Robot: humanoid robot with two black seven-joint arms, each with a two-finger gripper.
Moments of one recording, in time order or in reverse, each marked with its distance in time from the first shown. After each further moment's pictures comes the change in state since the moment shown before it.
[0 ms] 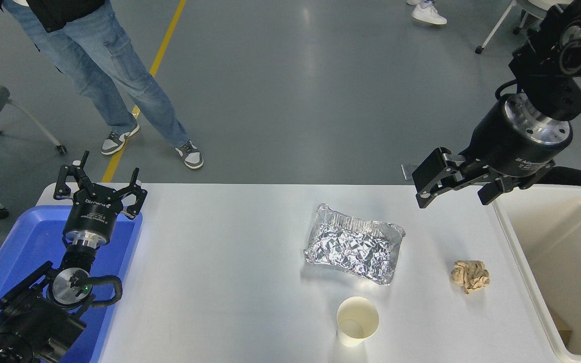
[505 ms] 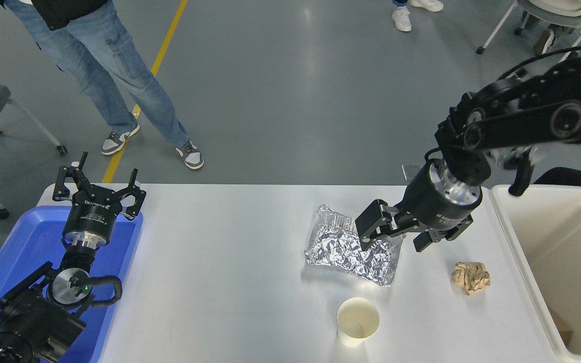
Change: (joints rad) left arm -0.001 -0.001 0.000 0.000 -0.001 0.002 -0.001; right arm -0.420 0.138 0.200 -0.110 0.052 -0.307 -0.060
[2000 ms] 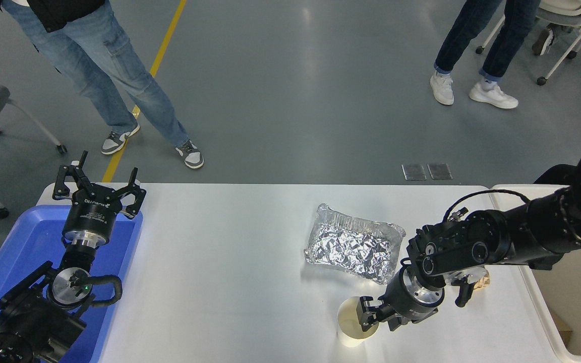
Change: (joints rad) left arm 0.001 0.001 -0.001 0.000 -0.002 0.002 -0.001; right arm -0.529 0.001 0.116 -0.159 -0.237 -0.169 -0.038
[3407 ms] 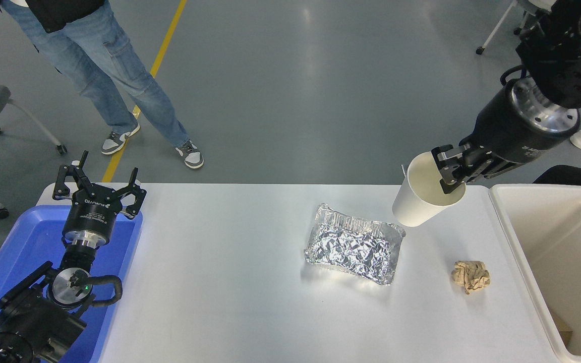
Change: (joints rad) left arm 0.000 0.000 0.001 0.000 0.001 -0.002 0.001; right arm 1.024 -0.316 -0.240 0.249 -0.019 0.466 0.001
